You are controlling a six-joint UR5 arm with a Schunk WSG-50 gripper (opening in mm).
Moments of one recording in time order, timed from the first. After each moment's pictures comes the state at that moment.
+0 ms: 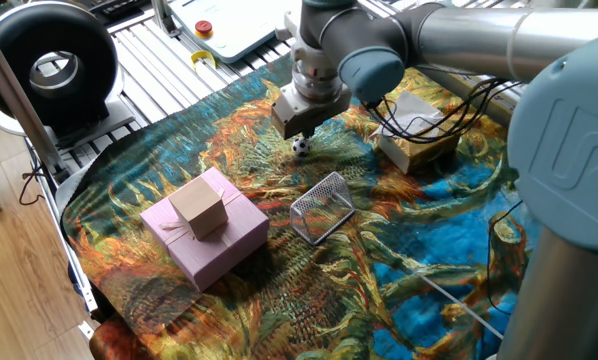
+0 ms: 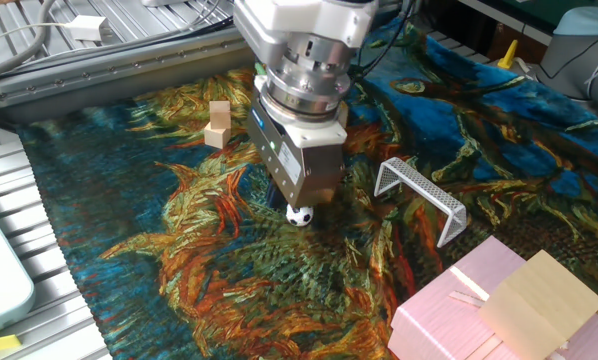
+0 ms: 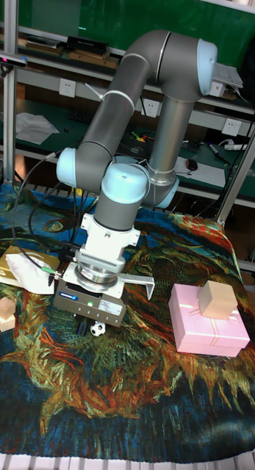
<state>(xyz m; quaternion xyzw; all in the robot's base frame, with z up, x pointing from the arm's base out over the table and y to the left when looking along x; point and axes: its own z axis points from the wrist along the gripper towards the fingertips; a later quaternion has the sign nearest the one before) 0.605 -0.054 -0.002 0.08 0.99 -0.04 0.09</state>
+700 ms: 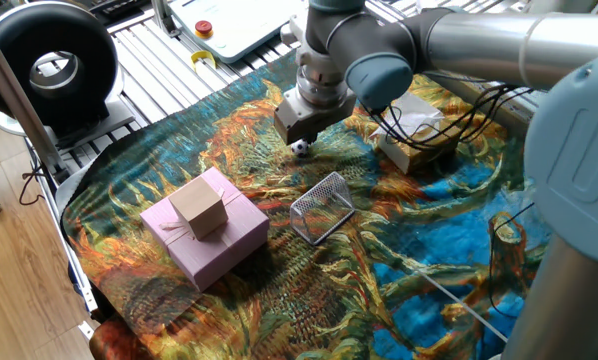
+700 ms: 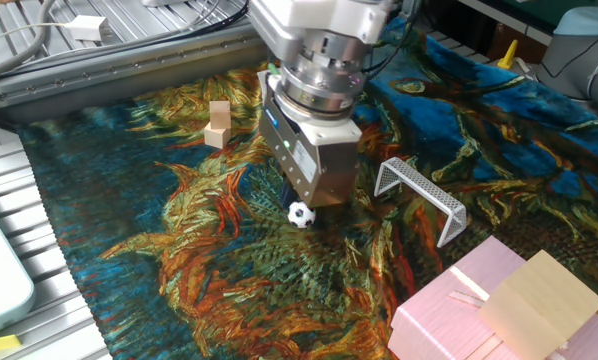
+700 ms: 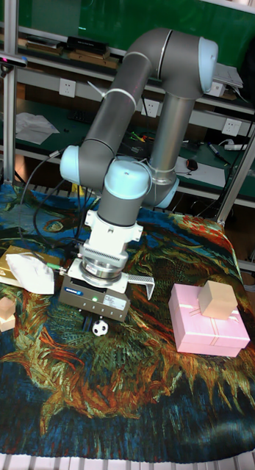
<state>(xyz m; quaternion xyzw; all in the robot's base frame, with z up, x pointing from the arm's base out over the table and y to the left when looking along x) 0.587 -0.035 -0.005 0.09 0.99 -0.02 0.09</state>
